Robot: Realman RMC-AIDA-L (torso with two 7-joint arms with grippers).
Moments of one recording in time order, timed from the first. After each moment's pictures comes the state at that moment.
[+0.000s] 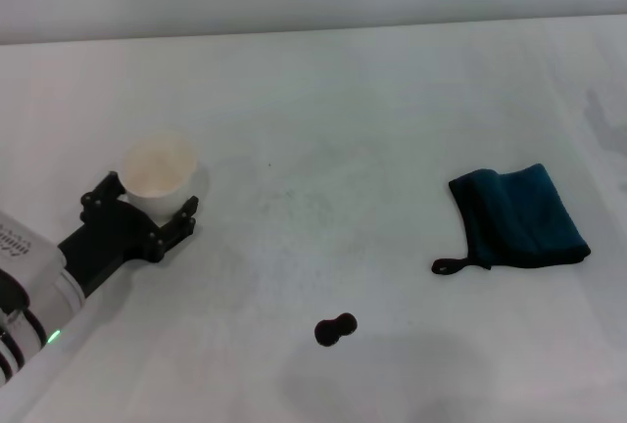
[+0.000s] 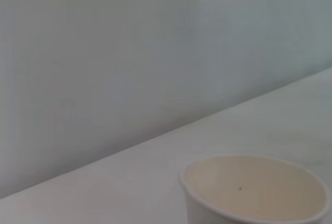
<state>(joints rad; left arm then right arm) -0.49 -2.08 2.83 0.14 -0.82 0.96 -0.21 0.37 2.01 -0.39 -0.03 2.12 1.25 -2.71</state>
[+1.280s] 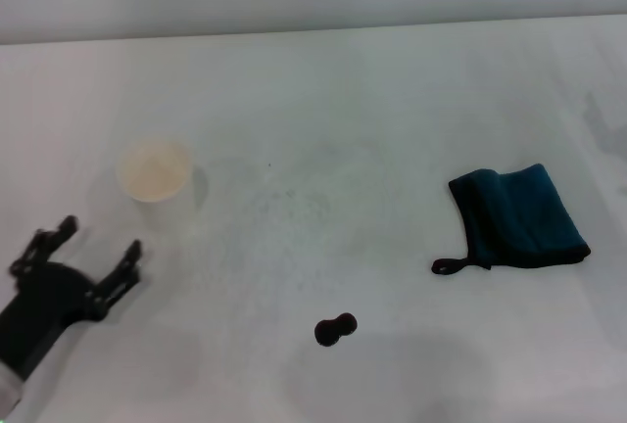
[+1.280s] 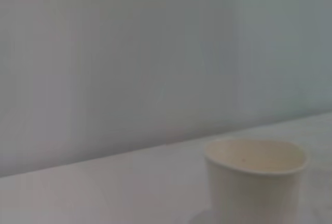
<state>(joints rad) -0.27 -2.08 2.83 0.13 -0.87 1.20 -0.22 0.36 2.01 -0.40 -0.03 2.11 1.23 -2.71</state>
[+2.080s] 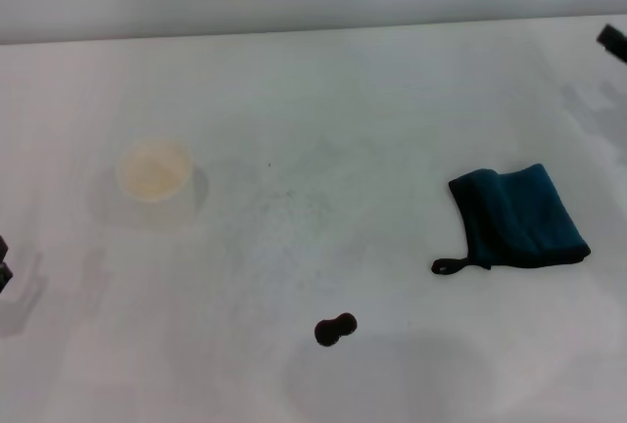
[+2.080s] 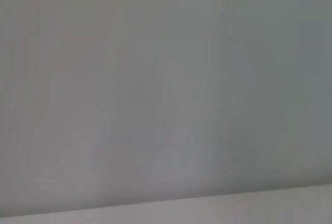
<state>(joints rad) -0.15 -2.08 2.83 0.05 -1.11 1.41 -0.21 0.27 1.99 -0.88 -0.56 1.95 0.90 -1.64</state>
